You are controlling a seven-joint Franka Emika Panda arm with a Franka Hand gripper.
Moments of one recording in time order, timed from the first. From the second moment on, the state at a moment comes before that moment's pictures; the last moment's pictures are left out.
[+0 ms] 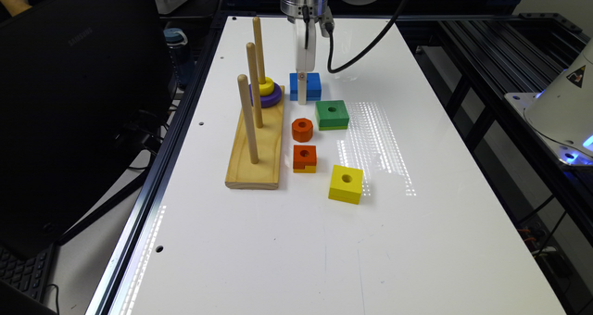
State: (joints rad) arm -0.37 0.46 0.15 -2.19 -0.15 2.64 0.63
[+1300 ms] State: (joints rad) arm -0.37 0.45 0.15 -2.19 -0.15 2.64 0.63
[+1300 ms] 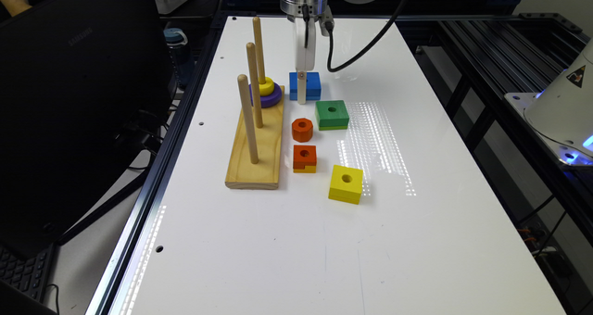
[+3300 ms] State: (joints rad) arm -0.38 0.18 0.17 -2.21 -0.10 2.40 0.62
